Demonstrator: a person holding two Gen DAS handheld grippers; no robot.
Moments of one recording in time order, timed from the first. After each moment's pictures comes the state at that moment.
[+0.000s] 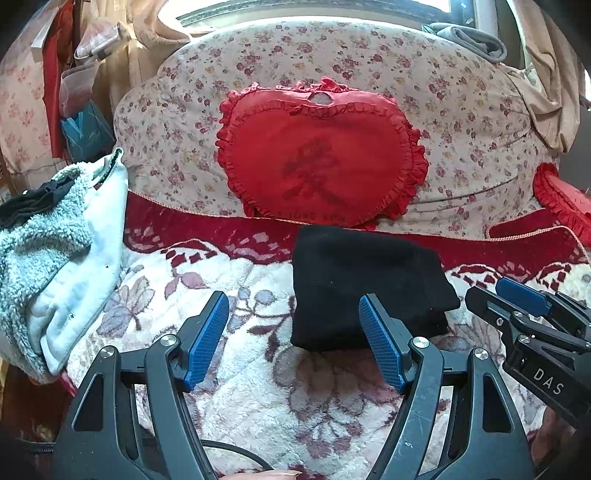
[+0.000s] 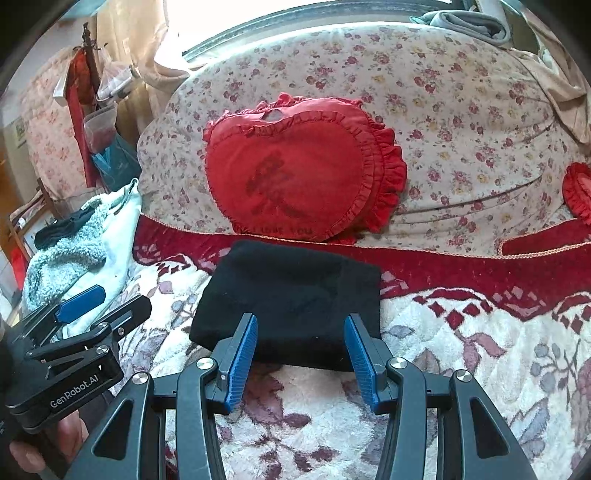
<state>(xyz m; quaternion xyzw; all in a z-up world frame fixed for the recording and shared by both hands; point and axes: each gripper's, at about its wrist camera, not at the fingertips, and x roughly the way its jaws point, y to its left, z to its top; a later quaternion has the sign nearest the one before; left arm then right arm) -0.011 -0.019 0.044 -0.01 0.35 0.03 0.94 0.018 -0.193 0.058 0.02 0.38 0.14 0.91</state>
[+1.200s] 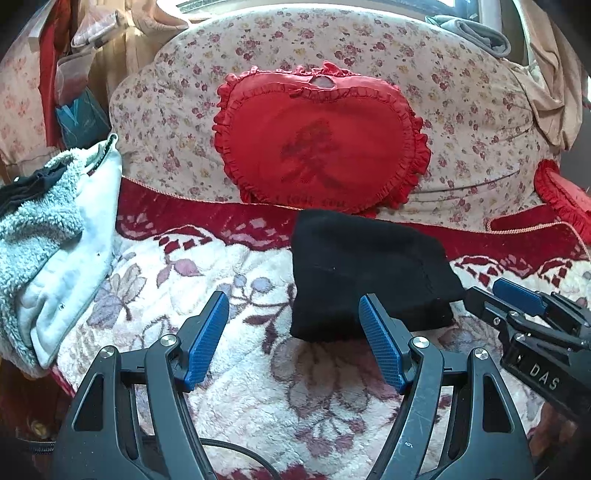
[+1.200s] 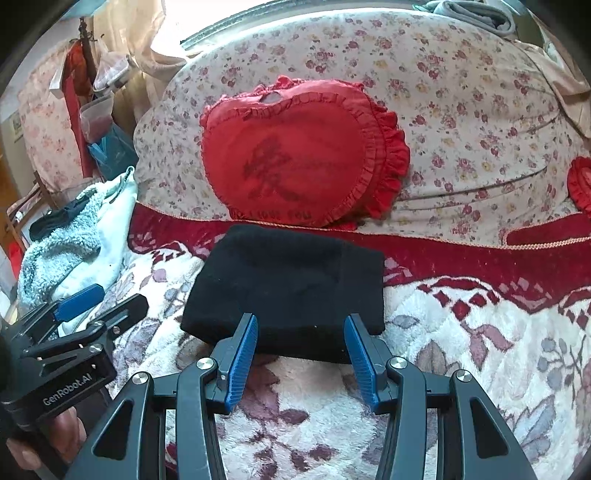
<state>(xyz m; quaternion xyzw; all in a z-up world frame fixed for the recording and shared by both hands) -0.003 -0.013 0.027 -0.02 0.37 0.02 0.93 0.029 -0.194 0.040 0.02 0.40 0.14 0.90</state>
